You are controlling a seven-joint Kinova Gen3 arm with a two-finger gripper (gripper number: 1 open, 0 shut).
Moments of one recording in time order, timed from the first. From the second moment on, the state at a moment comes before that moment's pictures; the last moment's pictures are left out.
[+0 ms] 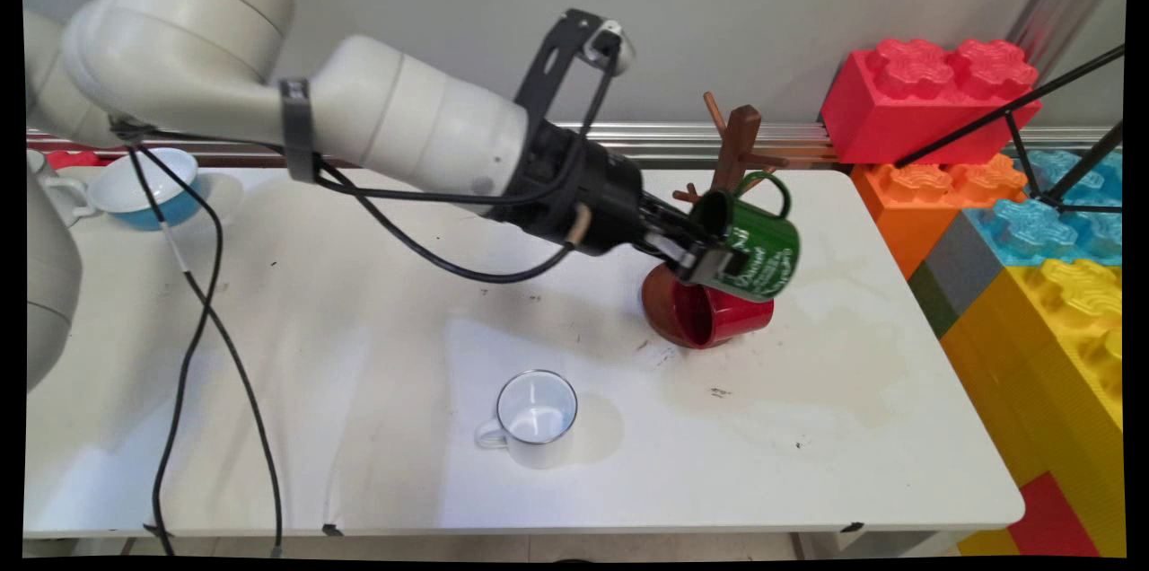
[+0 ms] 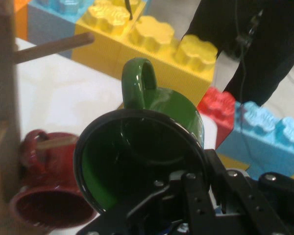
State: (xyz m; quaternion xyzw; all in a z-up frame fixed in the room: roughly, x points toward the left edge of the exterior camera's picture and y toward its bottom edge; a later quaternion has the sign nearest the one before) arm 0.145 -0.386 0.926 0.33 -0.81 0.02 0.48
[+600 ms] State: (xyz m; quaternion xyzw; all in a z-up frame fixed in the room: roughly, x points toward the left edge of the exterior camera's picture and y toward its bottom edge) arm 0.205 -0.387 0.948 0.27 -0.88 0.08 0.37
